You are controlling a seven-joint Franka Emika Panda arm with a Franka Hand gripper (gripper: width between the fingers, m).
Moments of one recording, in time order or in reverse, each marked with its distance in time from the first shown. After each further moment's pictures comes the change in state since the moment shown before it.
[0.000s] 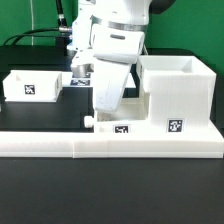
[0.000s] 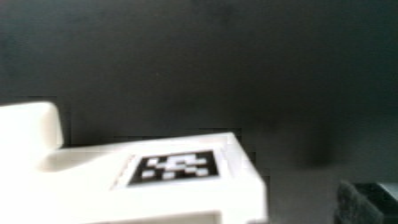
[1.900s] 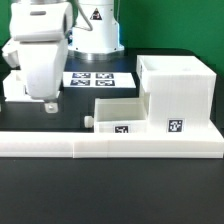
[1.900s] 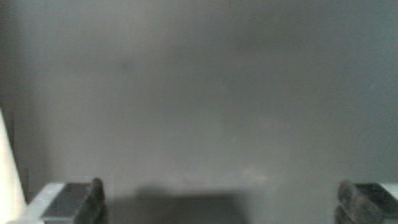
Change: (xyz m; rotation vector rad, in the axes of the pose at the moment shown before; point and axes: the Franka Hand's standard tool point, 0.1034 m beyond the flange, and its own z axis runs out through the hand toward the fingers) arm -0.093 0.027 -0.020 0.072 0.175 -0.094
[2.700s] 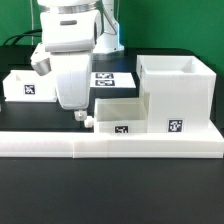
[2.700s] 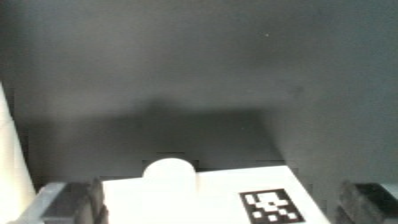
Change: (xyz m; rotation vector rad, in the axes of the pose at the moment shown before) arm 0.047 0.013 0.008 0.010 0.031 0.015
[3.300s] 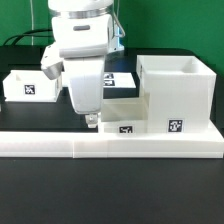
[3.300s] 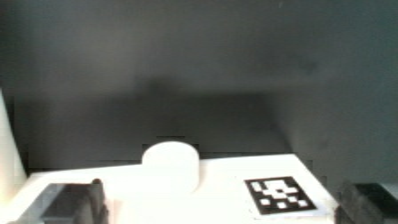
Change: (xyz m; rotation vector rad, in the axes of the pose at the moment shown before) arm 0.024 0.003 0.006 0.011 -0.003 -0.018
